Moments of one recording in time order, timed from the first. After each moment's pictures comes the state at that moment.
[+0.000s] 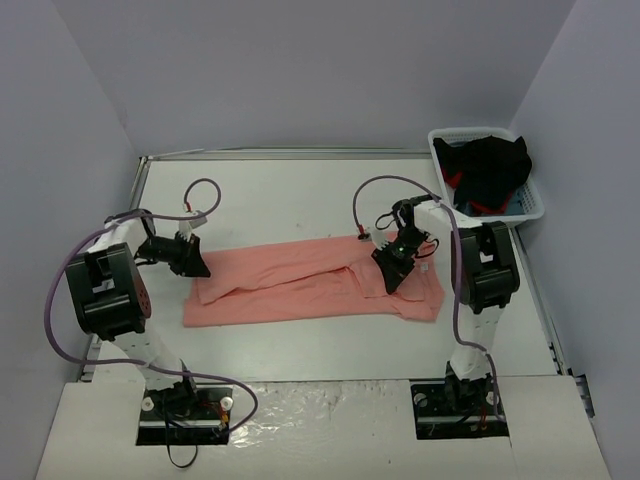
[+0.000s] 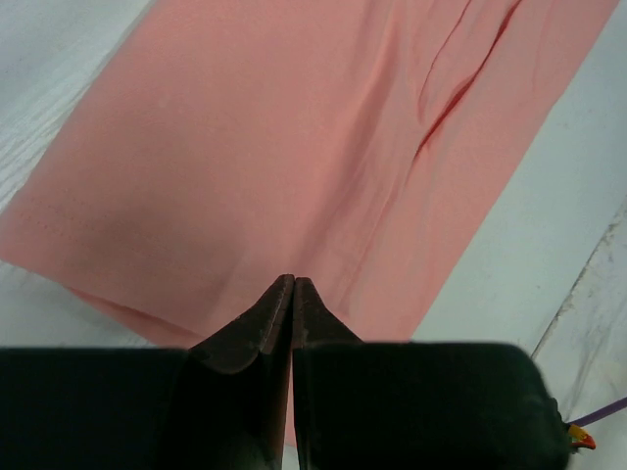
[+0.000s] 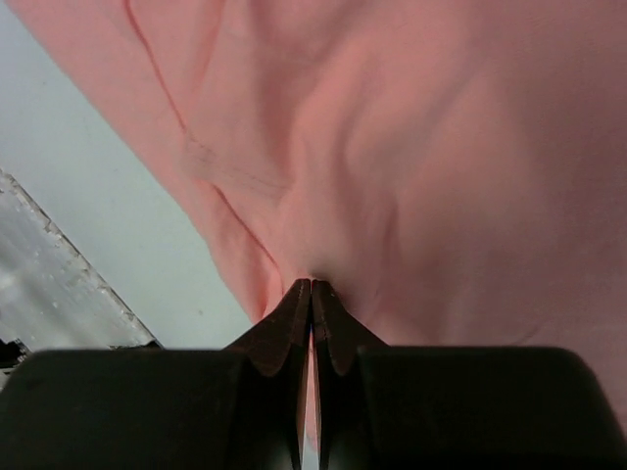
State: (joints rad) left arm 0.32 1.77 1.20 -1.02 0.90 0.93; right arm 0.24 1.96 1.32 -1.09 -0.51 -0.68
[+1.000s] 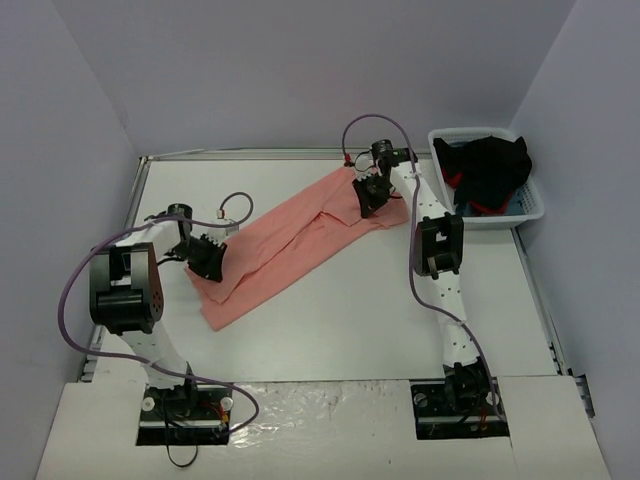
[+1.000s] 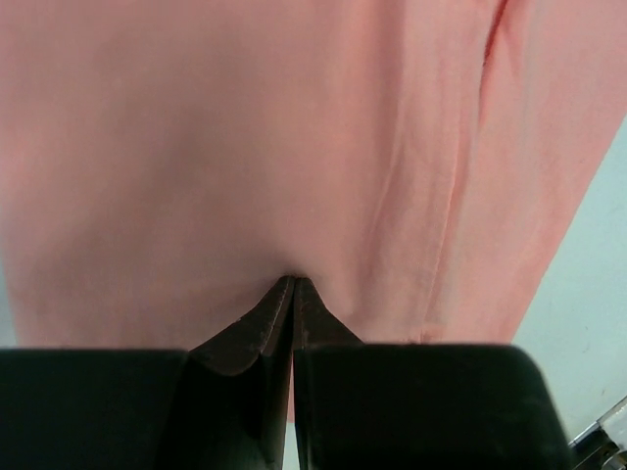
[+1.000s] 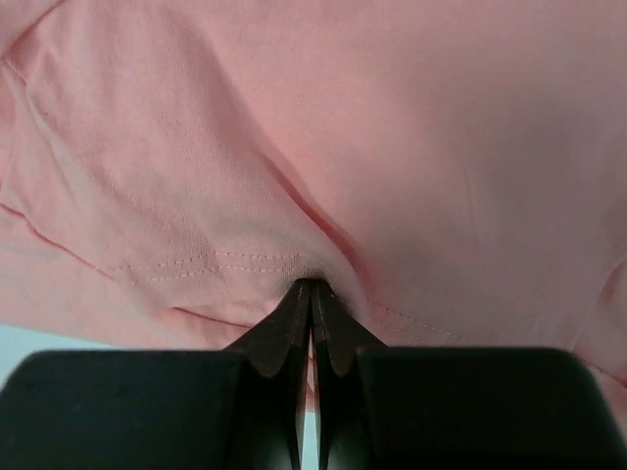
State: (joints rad) left arm 0.08 1.79 1.13 -0.75 0.54 0.69; right arm 0.23 2.68 2.55 -1.18 -0.38 -0.37
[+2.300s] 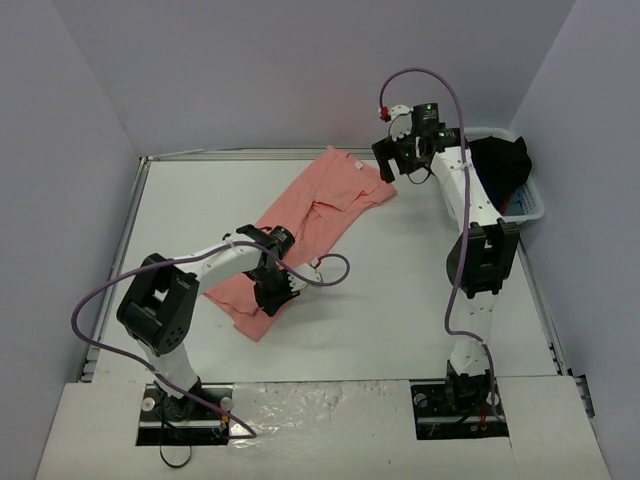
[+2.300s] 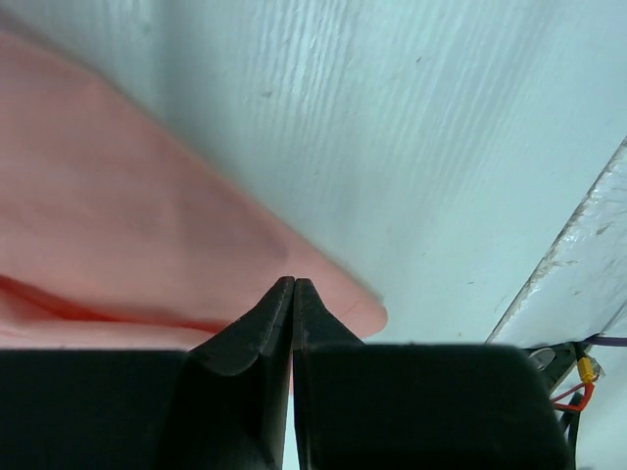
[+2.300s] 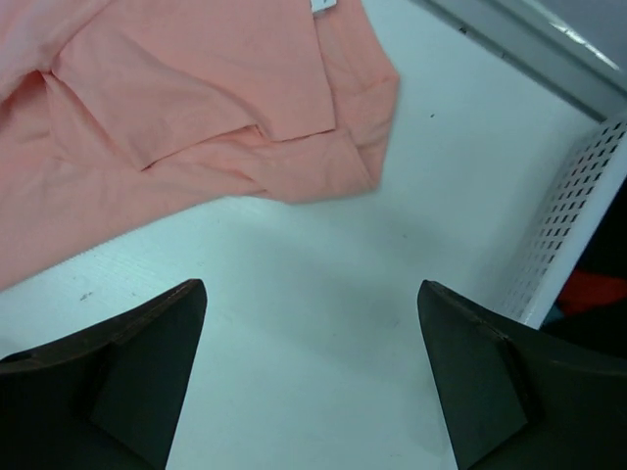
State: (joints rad) left arm -0.58 1.73 1.16 -0.98 0.37 0.70; right arm 0.17 2.16 2.19 -0.84 -0.17 -0.32
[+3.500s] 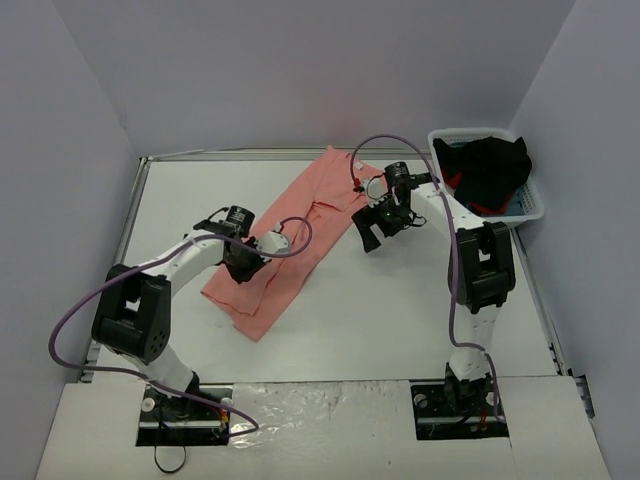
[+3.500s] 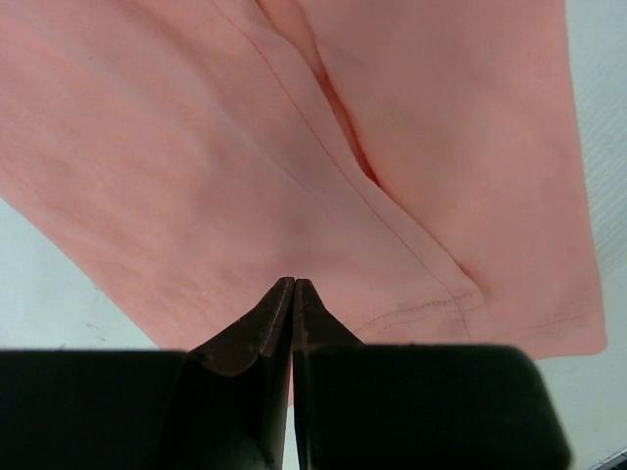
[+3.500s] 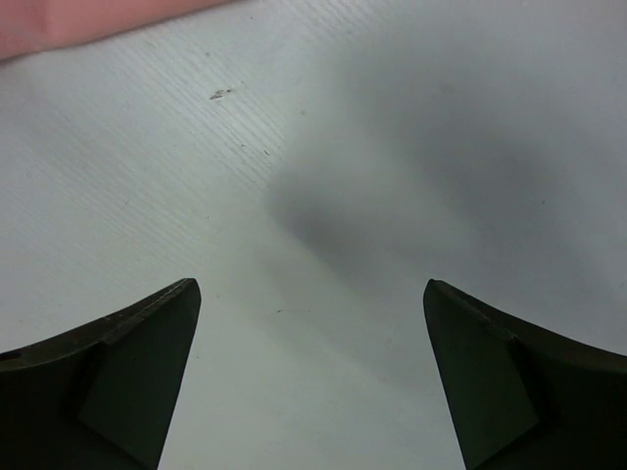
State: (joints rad) left arm -0.36 1.61 1.08 -0.71 0.22 0.69; right arm 0.27 2.00 1.57 -0.81 -0.31 -0.39
